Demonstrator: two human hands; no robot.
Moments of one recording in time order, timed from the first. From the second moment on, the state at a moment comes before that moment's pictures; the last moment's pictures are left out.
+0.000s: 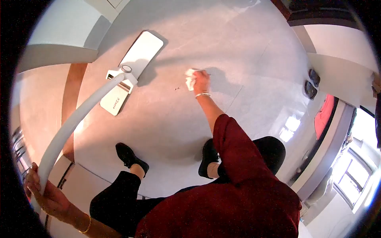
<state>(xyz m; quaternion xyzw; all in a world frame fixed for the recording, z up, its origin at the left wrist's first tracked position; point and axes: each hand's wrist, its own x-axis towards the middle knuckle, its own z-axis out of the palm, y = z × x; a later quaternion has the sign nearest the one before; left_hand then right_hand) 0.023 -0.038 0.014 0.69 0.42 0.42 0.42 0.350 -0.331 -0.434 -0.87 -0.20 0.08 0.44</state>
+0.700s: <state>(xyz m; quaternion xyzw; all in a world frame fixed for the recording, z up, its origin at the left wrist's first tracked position) -0.003 -0.029 0.016 0.81 0.41 0.32 0.27 0.445 -0.376 -0.429 -0.96 -0.15 -0.14 0.20</state>
